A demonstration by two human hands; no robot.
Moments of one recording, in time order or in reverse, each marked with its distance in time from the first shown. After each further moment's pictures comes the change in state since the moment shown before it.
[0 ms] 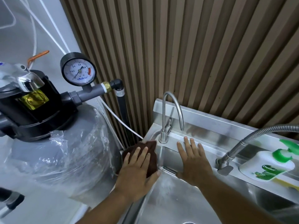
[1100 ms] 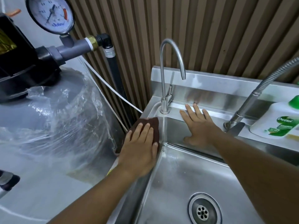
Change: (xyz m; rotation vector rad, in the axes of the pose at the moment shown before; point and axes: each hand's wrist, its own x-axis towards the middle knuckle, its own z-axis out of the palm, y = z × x) left_hand -0.016 0.005 0.005 0.041 -0.019 0.025; right_hand 0.004 0.009 -0.008 0.005 -0.005 -0.052
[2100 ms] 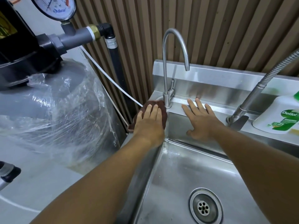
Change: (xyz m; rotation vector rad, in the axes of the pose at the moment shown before) left_hand 0.064 0.019 -0.011 0.082 -0.080 -0.048; right_hand 0.000 -0.001 0.000 0.004 -0.018 0.024
